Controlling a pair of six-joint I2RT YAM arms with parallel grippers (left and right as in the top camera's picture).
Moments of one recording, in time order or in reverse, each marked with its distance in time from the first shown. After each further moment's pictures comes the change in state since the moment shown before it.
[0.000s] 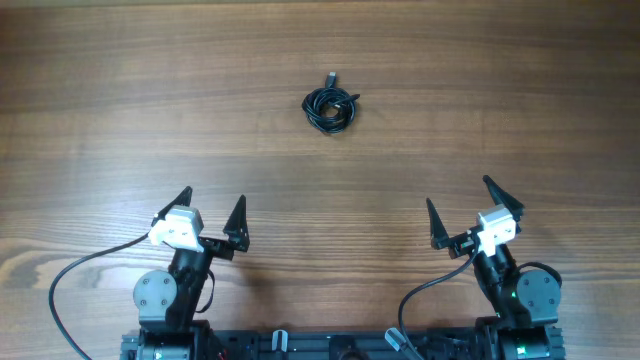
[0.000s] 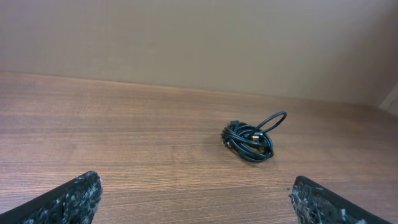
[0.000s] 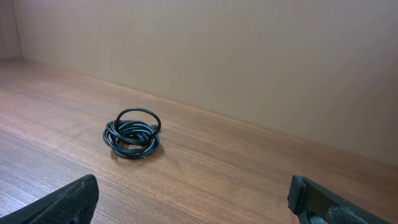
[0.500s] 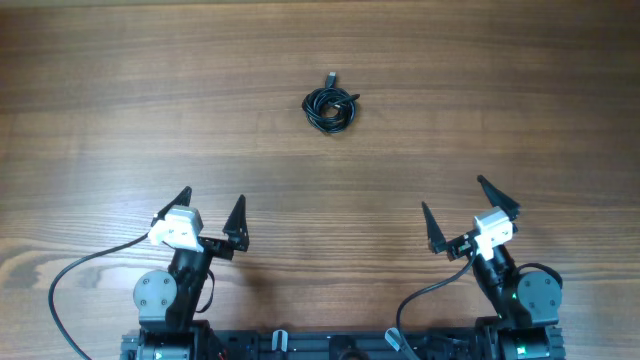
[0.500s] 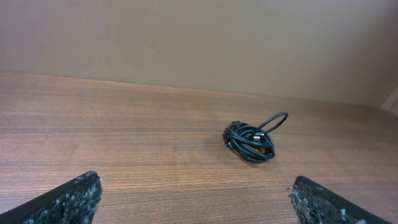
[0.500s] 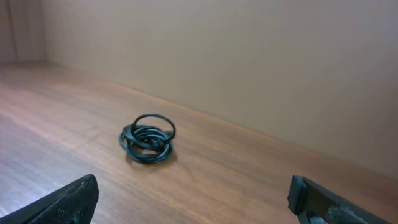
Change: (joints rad) left arm 0.000 0.000 0.000 0.000 -0.008 0.000; right arm 0.000 0.000 0.000 0.018 -0.076 -0.012
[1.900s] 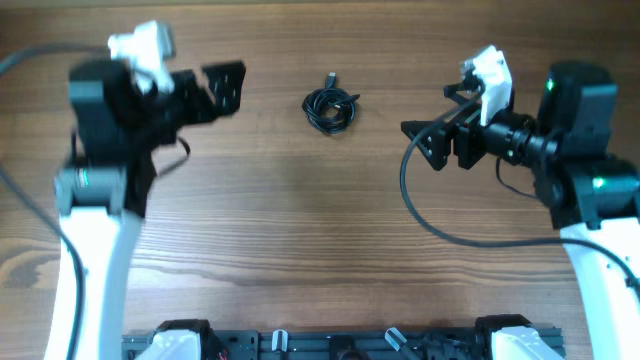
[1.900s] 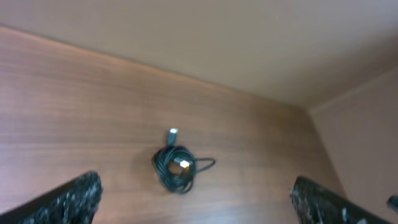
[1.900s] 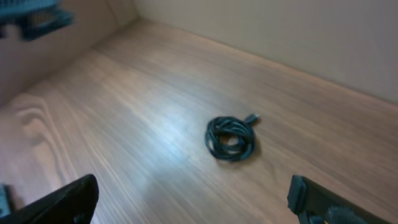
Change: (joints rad) left arm 0.000 1.231 1.269 -0.465 0.228 -0.219; right arm -0.002 1.186 1.278 -0.779 -0.344 -0.035
